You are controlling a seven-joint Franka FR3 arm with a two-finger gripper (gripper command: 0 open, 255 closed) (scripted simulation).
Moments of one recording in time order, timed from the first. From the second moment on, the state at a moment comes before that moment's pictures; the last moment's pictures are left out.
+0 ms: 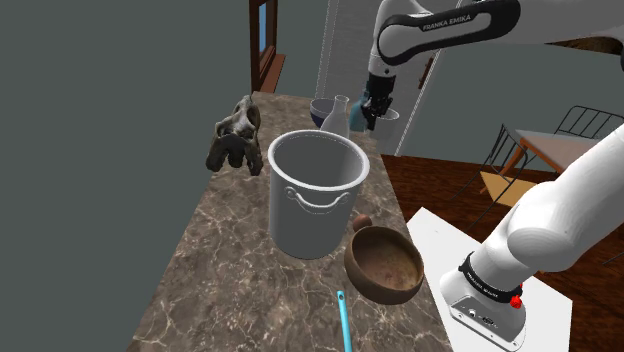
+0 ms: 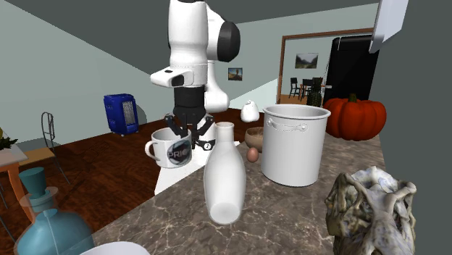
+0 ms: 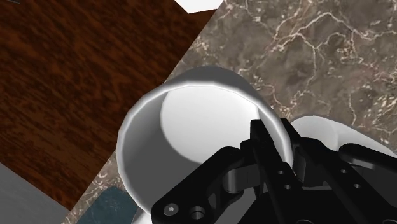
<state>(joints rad) -0.02 -0.12 -0.11 -2.10 -0.07 1.89 -0.02</state>
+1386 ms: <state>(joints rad) 0.09 -0.45 0.06 -2.31 0.00 1.76 0.23</state>
